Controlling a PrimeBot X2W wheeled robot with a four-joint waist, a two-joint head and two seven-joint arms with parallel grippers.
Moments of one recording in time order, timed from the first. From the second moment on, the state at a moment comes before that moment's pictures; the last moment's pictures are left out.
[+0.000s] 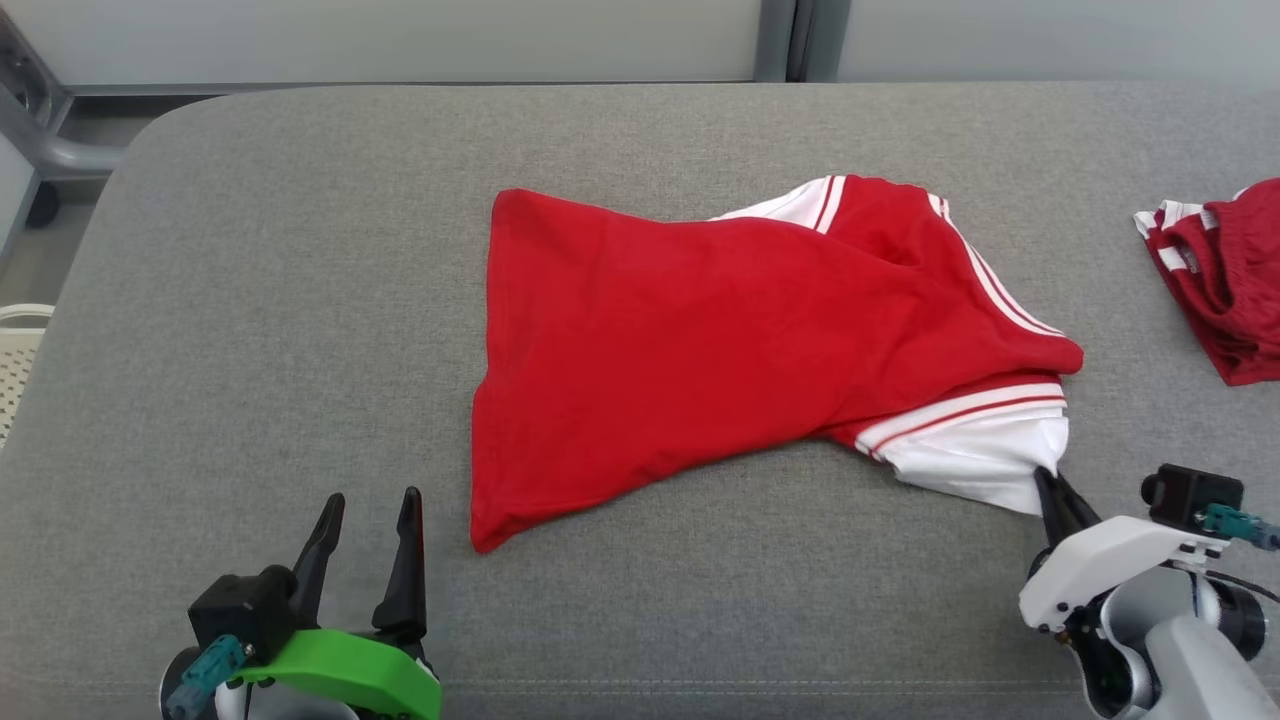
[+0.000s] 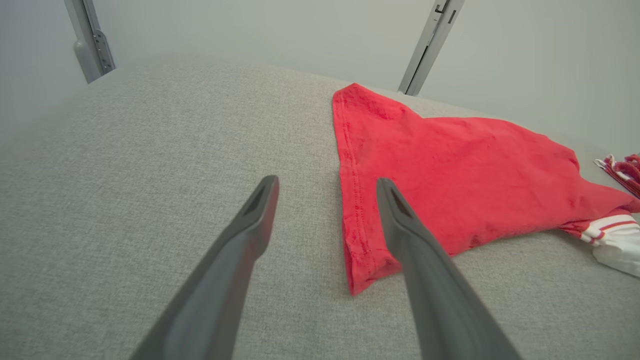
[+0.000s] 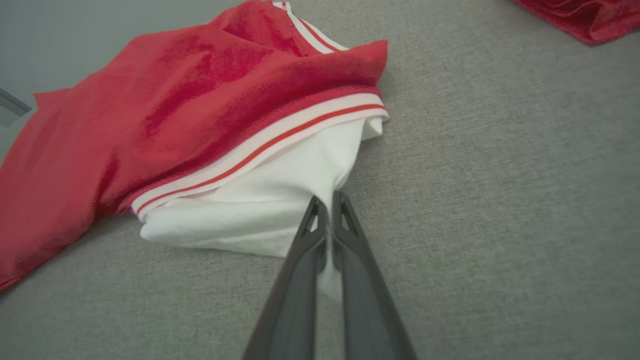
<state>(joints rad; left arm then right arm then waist) -0.05 0.33 -0.44 0.12 -0.67 0.18 -0.23 -0.21 -0.15 -0.01 0.53 0.47 0.13 -0.04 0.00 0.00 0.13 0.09</state>
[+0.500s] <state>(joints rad) -0.05 0.33 -0.46 0.12 -0.68 0.16 -0.22 -0.08 -0.19 -0.18 0.28 0.39 0.13 0.15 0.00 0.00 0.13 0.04</state>
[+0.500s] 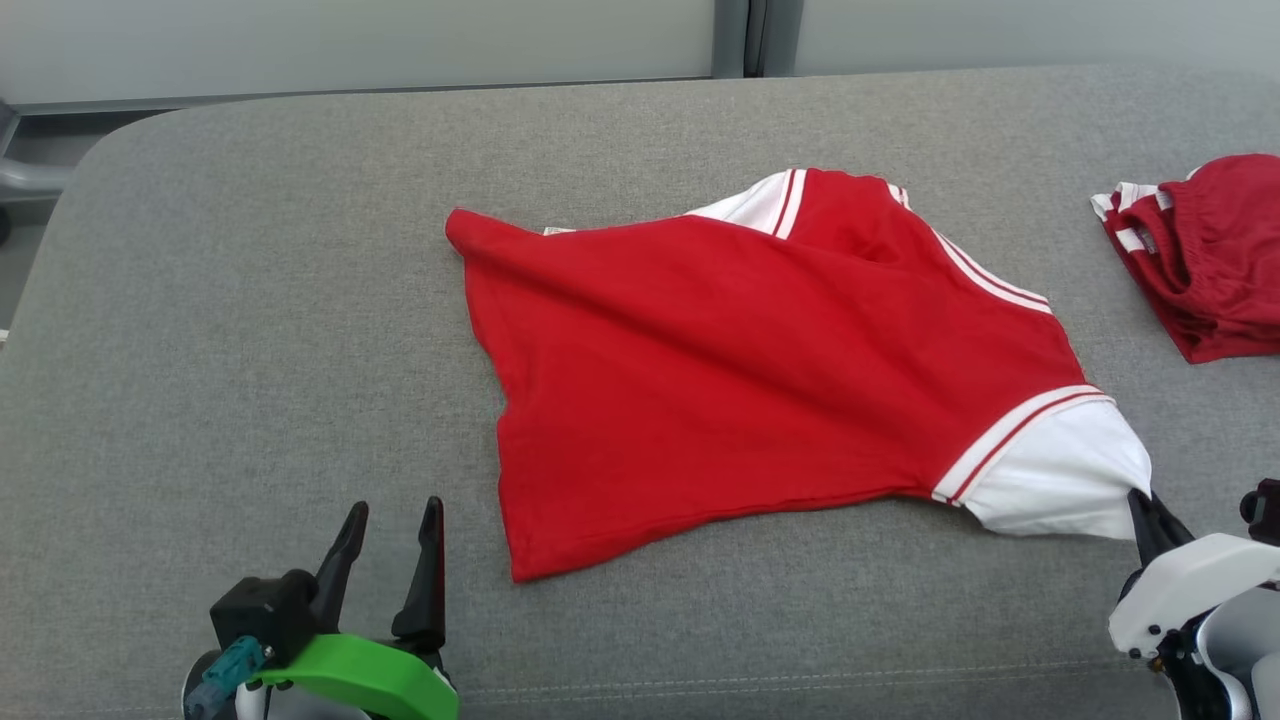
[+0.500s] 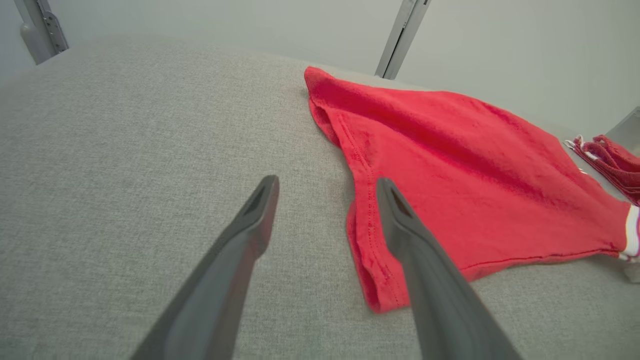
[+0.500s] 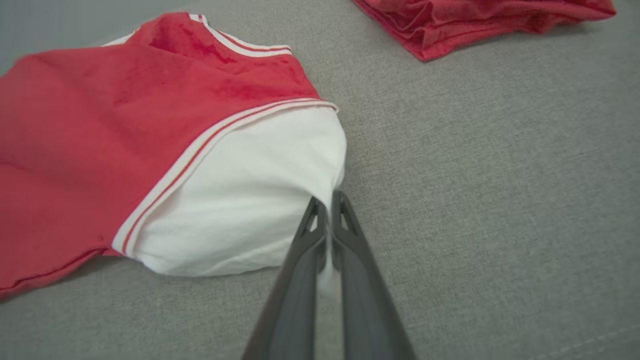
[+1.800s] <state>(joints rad) -0.21 0.14 -0.60 0.52 -0.82 -0.03 -0.07 -0.08 -0.18 -0.18 0.37 0.35 0.13 0.11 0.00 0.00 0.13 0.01</state>
